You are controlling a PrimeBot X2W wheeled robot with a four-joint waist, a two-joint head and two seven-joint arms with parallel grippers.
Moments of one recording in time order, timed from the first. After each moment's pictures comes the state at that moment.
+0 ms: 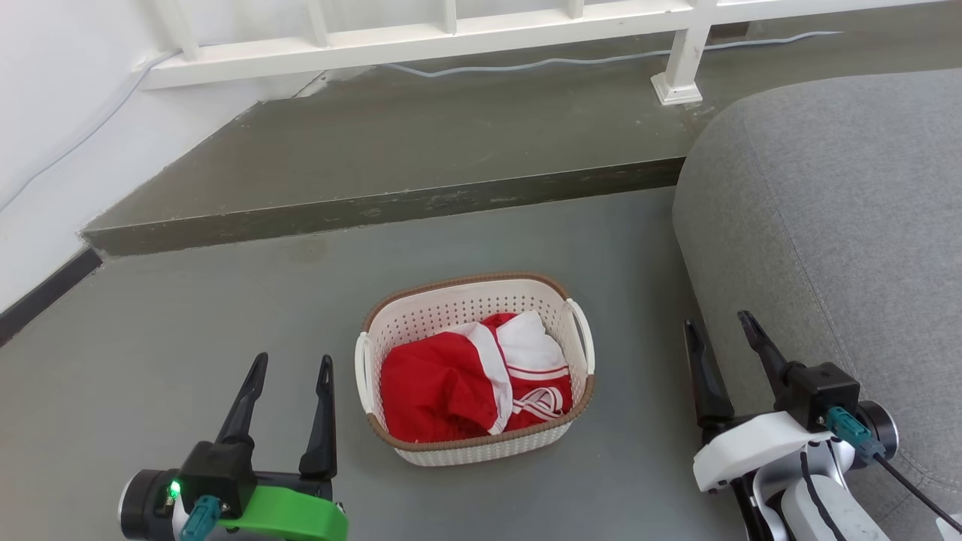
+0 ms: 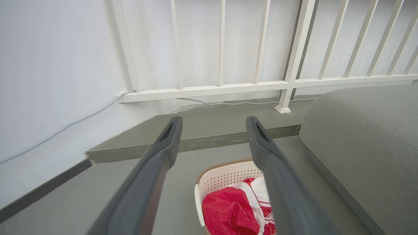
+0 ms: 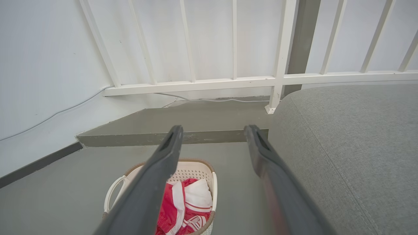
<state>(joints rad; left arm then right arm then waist) 0.07 0.09 -0.27 -0.01 -0.23 0.07 -0.25 -0.01 -0.13 0.31 0.18 0.23 -0.12 -0.25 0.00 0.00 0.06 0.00</state>
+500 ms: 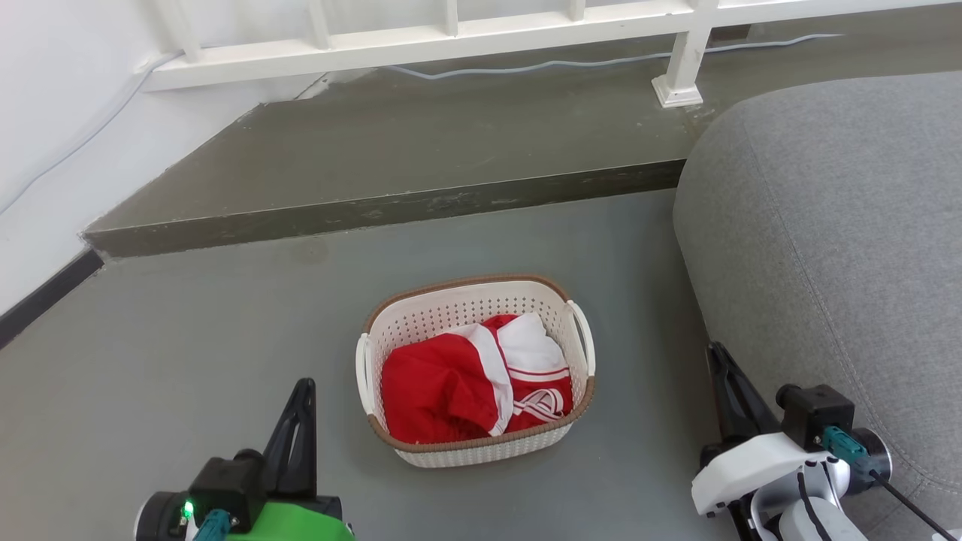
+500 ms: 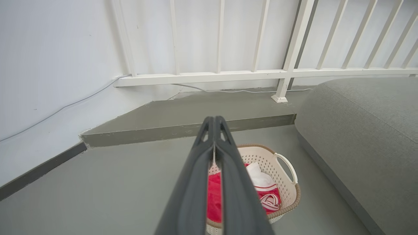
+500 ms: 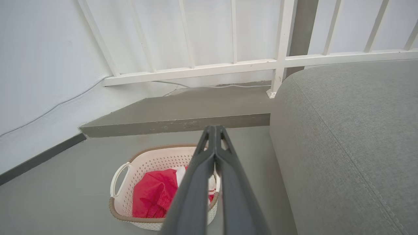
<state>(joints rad) 0.09 0.08 -0.29 0.03 -0.25 0.07 -0.25 0.03 -0.12 0.31 0.21 0.25 -0.12 -0.25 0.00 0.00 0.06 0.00</state>
